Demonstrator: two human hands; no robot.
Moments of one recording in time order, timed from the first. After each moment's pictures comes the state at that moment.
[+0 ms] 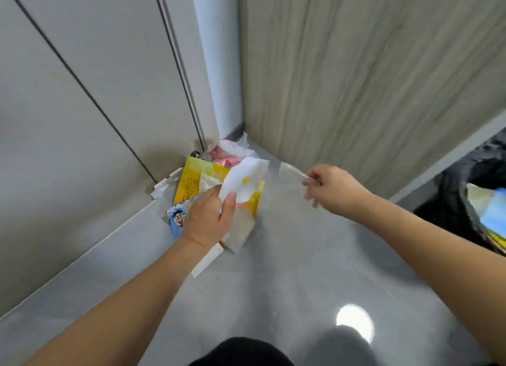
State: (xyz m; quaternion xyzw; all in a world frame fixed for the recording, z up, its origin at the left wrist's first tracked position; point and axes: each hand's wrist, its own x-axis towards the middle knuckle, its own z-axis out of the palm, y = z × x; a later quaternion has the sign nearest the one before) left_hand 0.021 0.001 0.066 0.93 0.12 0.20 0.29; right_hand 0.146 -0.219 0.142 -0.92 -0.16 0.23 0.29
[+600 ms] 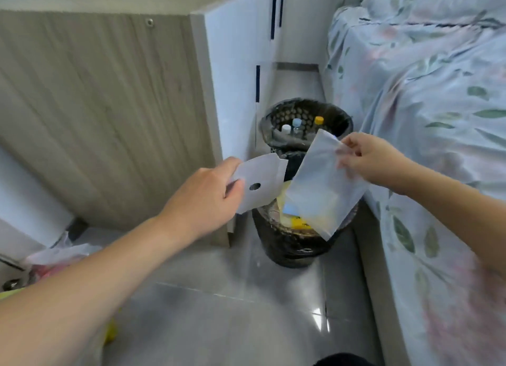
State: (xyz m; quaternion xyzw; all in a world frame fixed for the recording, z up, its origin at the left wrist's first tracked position) left_hand 0.141 -0.301 0.237 0.92 -0.27 0.08 0.28; right_hand 0.144 -0.598 0.253 -0.95 0.08 -0.02 0.31
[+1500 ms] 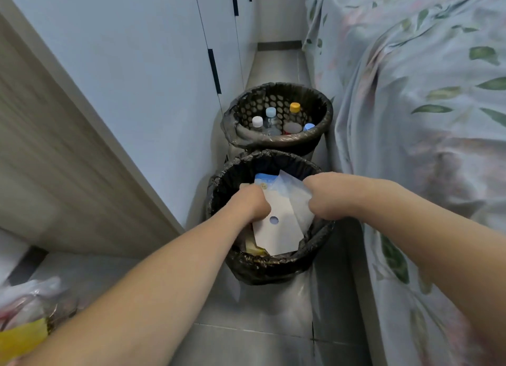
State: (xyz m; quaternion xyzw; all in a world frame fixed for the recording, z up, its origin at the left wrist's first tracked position) left_hand 0.259 -0.484 0.107 0.96 -0.12 -0.24 0.11; right_hand 0.179 -0.623 0.190 -0.97 0.04 0.24 0.05
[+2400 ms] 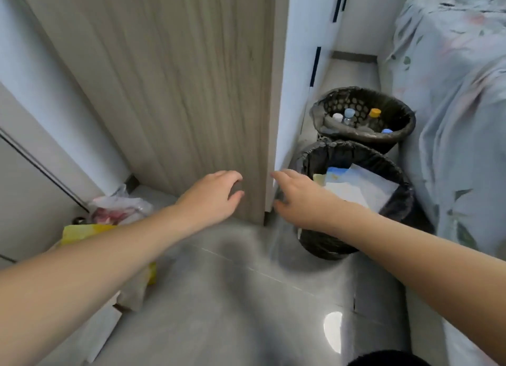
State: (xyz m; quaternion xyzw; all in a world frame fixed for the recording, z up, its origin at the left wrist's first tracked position) left_hand 0.147 -0.216 0.156 0.97 -0.18 0.02 0.17; right_hand 0.127 -0.424 0.188 -0.97 -0.18 0.10 0.15
